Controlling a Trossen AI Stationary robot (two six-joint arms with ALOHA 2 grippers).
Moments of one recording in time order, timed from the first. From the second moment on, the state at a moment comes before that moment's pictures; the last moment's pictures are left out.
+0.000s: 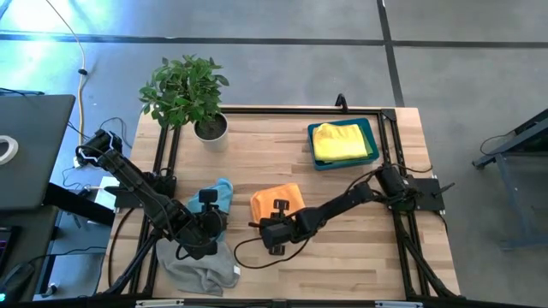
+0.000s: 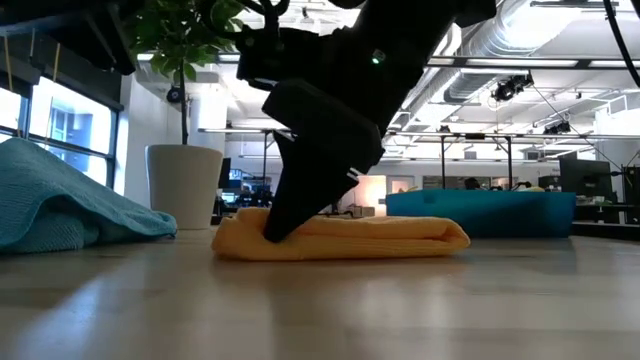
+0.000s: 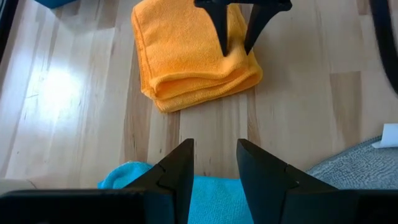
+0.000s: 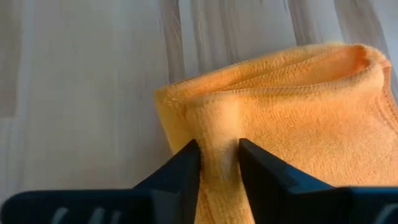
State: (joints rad) left arm -0.60 1.42 1.04 -0.87 -0.60 -0.57; right arm 0.38 2.19 1.55 -0.43 0.37 0.31
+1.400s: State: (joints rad) left arm -0.60 1.42 1.04 -0.87 -0.59 -0.59; right arm 0.37 2.15 1.55 -0.42 0.23 0.37
